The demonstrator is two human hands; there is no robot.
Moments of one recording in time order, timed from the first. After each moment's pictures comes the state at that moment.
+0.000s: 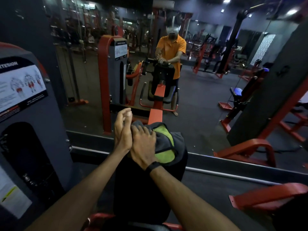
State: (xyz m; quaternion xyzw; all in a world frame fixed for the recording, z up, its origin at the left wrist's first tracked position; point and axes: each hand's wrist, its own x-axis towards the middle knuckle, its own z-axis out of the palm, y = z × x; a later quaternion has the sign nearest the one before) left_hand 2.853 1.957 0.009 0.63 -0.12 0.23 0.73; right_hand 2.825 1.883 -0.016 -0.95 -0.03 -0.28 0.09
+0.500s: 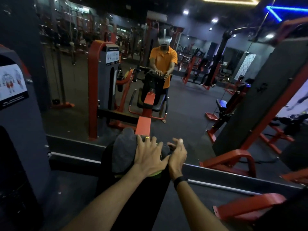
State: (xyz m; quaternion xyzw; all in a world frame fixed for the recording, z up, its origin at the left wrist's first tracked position) left_hand 2.819 1.853 -0.008 0.94 -0.26 0.20 0.08; right_hand 2.798 1.747 -0.014 -0.65 0.26 -0.35 0.62
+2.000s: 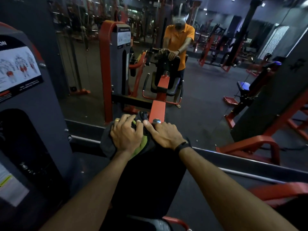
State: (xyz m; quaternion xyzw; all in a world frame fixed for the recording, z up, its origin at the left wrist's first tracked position) left_hand 2.856 1.937 -0.040 0.86 -0.02 0.33 0.40; right_hand 2.833 1.798 0.010 -0.99 -0.06 -0.04 0.11
